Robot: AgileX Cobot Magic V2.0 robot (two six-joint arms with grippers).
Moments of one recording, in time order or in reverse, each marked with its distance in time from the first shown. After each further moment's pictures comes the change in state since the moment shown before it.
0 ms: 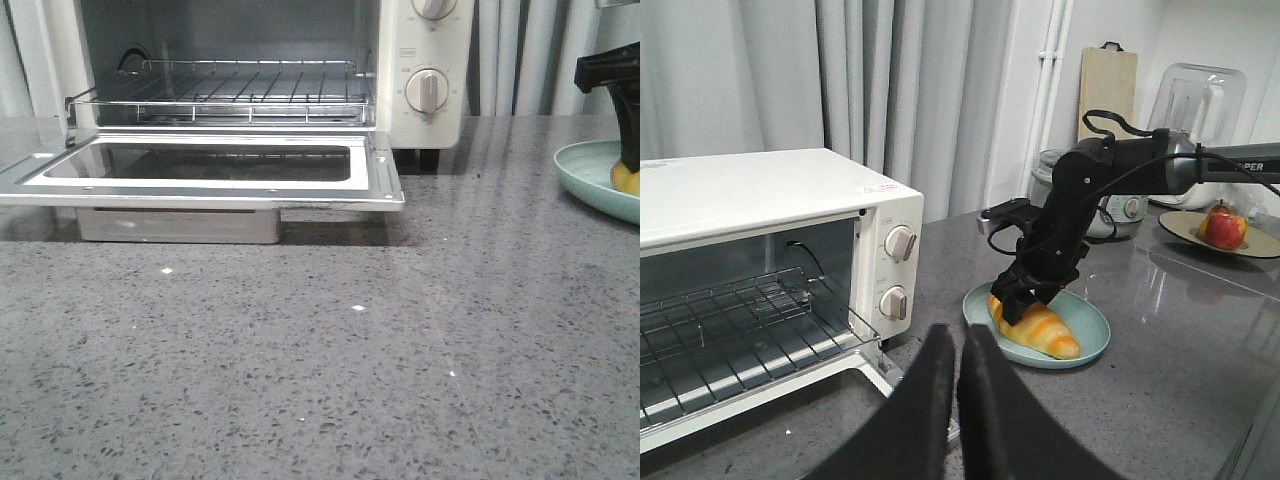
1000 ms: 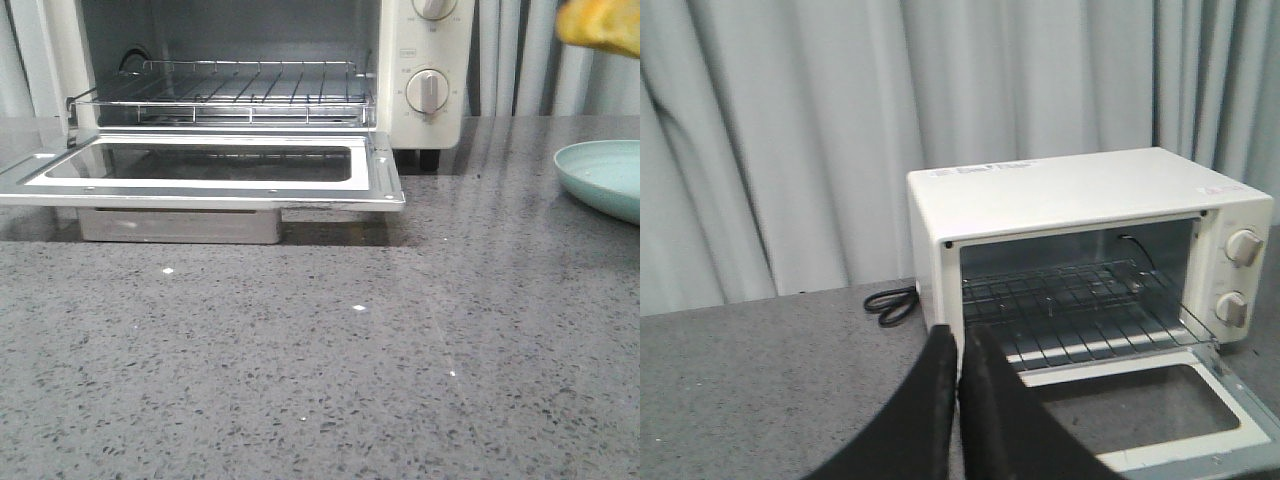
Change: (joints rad) left arm 0.387 -0.092 -0.155 0.341 0.292 -0.123; right arm 0.405 -0.399 0.000 0.038 0.223 -0.134
